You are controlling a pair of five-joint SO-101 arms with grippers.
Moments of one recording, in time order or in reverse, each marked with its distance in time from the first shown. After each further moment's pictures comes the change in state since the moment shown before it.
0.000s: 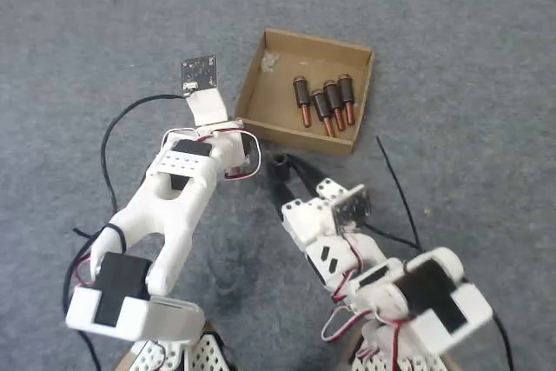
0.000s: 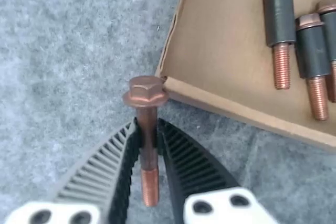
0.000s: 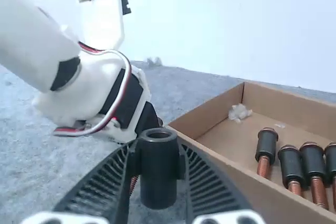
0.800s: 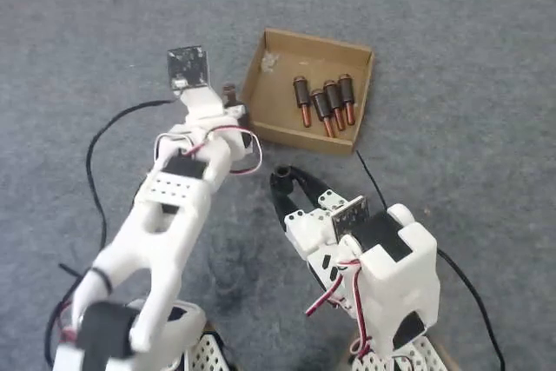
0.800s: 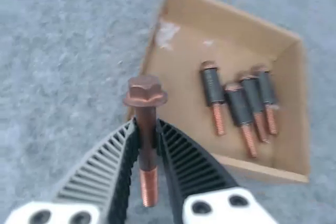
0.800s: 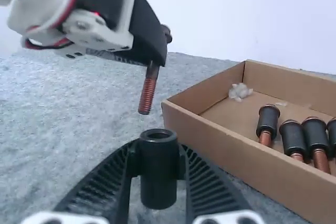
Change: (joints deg) left arm 2.4 -17.8 9.2 -11.4 0.0; right arm -0.1 23.3 -4.0 -16.8 0.0
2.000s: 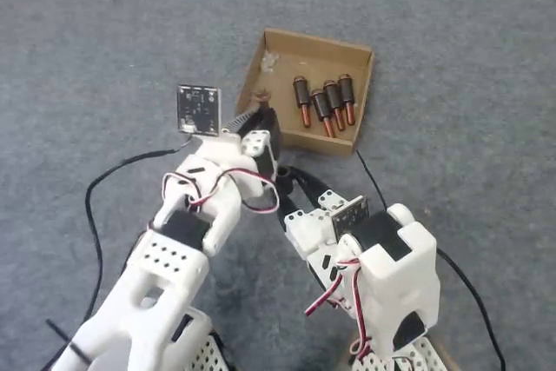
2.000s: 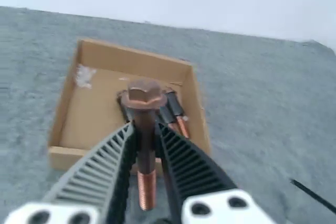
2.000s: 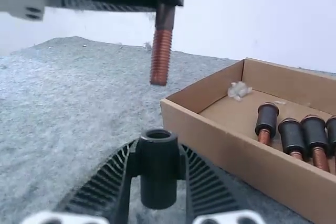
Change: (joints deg) left arm 11.8 -27.5 15.9 -3.4 -0.1; right arm 0.1 0.5 -0.3 0.0 0.0
